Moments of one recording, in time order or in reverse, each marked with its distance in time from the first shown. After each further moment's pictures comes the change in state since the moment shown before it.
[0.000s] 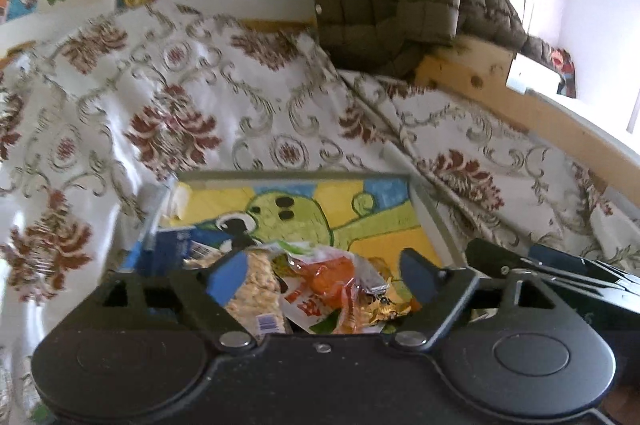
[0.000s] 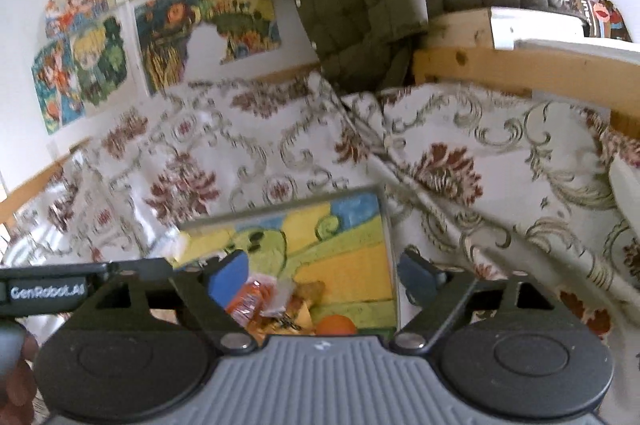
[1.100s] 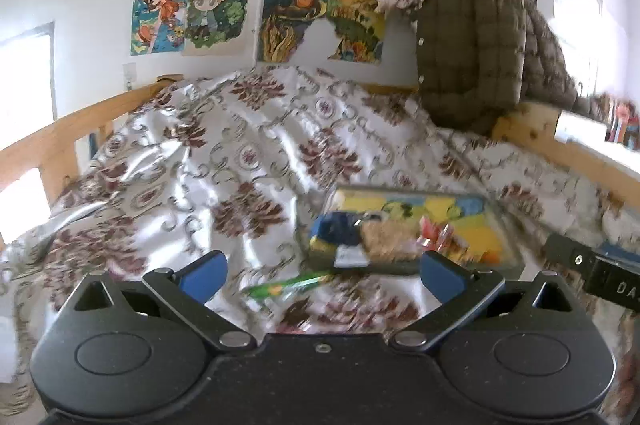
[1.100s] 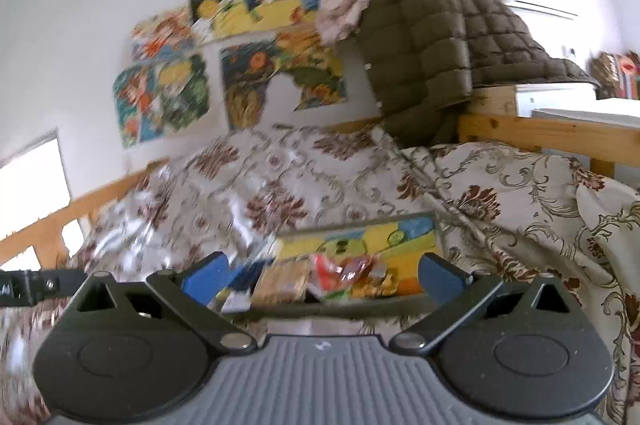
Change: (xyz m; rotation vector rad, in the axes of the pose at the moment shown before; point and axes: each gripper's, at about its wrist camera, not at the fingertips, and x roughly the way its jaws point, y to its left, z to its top) left arm -0.240 0.047 -0.104 -0.064 -0.163 0.299; right arm -0.173 0.070 -0.062 -0.118 -0.146 0.119
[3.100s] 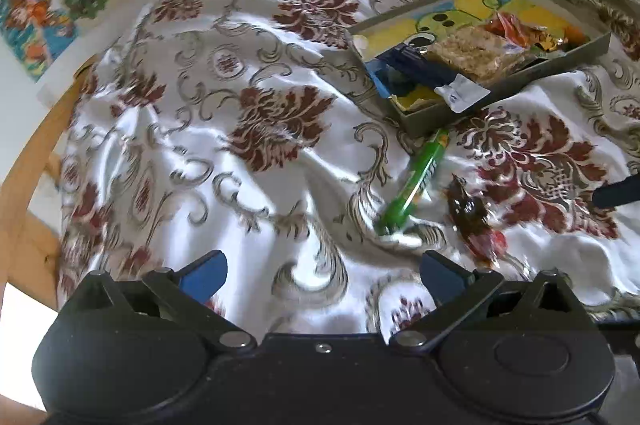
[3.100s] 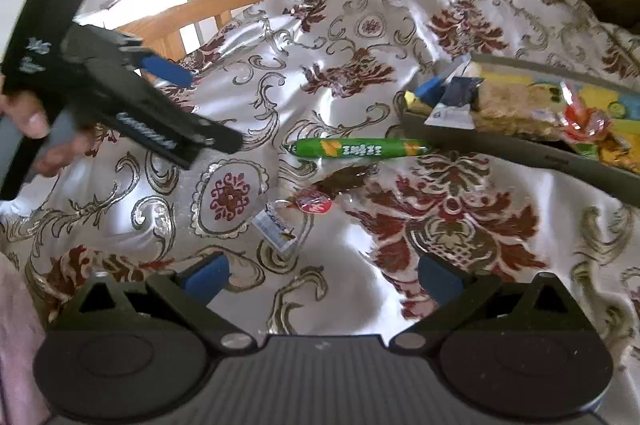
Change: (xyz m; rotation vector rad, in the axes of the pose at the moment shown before) left arm 0.174 0.091 0.001 0.556 0.402 -0.047; right arm 0.119 0.138 -0.102 -0.206 0.503 0.397
